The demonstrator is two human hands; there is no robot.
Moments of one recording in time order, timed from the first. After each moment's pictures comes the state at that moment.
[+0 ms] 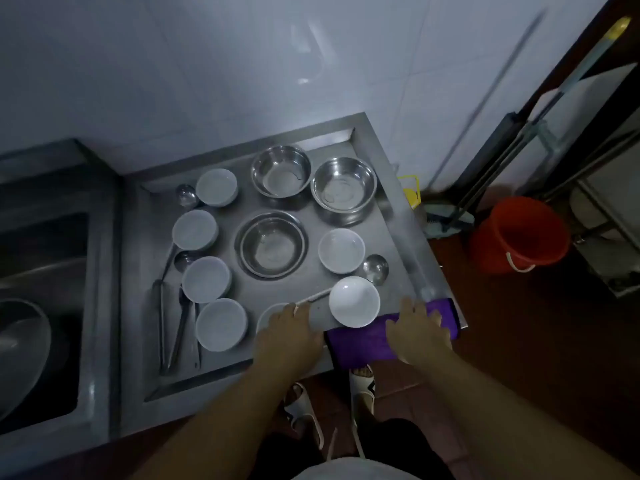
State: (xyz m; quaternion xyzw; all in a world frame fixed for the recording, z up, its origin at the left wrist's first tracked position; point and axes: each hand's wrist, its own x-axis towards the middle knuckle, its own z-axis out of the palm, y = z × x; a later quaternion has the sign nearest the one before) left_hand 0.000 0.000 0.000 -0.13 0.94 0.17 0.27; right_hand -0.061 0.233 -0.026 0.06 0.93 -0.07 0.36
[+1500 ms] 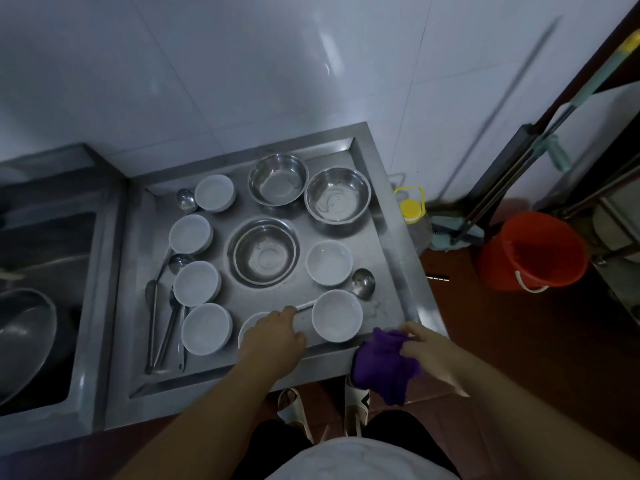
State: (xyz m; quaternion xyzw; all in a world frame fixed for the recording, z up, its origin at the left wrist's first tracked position) left_hand -0.030 0.025 0.010 -0.18 0.93 0.15 0.28; right_hand -0.098 0.323 -0.004 0.11 0.73 -0.48 0.48
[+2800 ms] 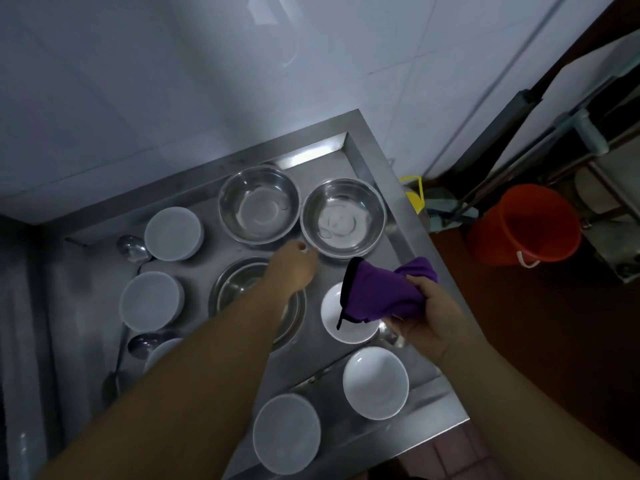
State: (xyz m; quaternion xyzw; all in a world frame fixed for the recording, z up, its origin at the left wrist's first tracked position) left_hand -0.306 -0.069 -0.081 -0.25 0.84 0.39 0.28; right_hand -0.244 0.180 -0.064 0.45 0.36 -0.79 0.23
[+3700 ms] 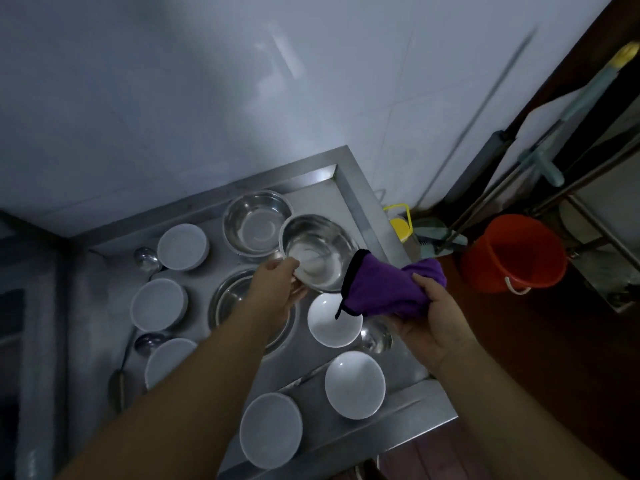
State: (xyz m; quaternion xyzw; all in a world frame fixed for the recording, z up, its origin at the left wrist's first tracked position) left_hand -0.258 -0.049 -0.023 -0.41 0.54 0.72 0.14; right_hand -0.231 0.205 0.018 0.40 0.32 -0.84 0.17
